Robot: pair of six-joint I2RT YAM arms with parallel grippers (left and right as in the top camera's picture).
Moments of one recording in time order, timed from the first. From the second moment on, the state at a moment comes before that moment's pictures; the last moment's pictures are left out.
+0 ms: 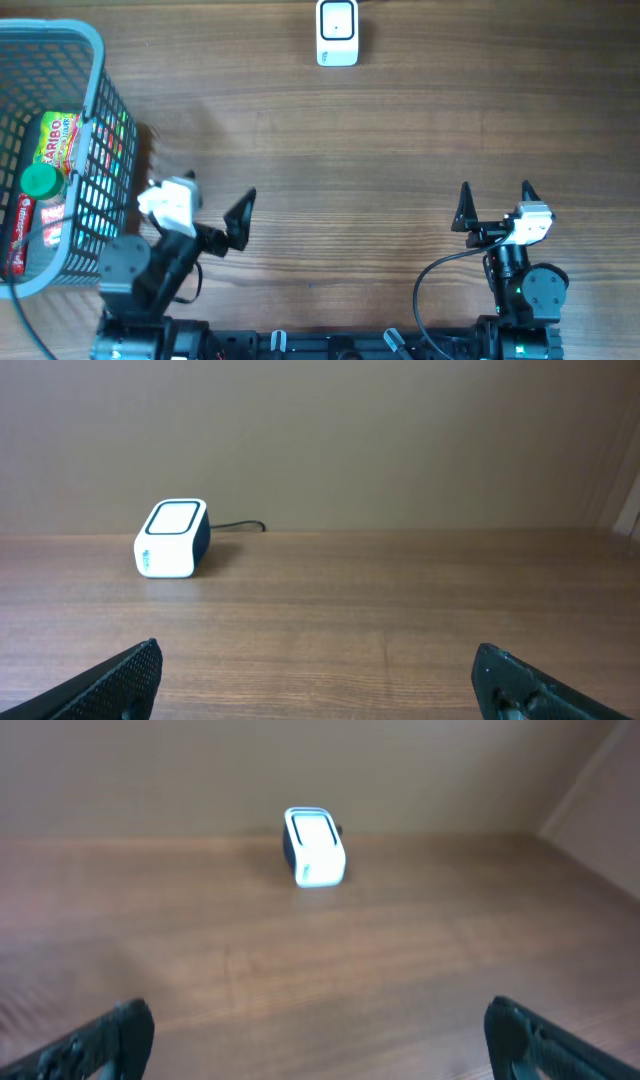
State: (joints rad) left arm -0.06 0.42 0.56 -0.42 0.33 -0.11; right arm -0.05 0.01 0.01 0.00 -0.08 0.02
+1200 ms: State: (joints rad) left arm 0.69 1.88 1.53 -0.96 -0.15 -0.74; right arm -0.05 0.01 0.01 0.00 -0.08 0.02
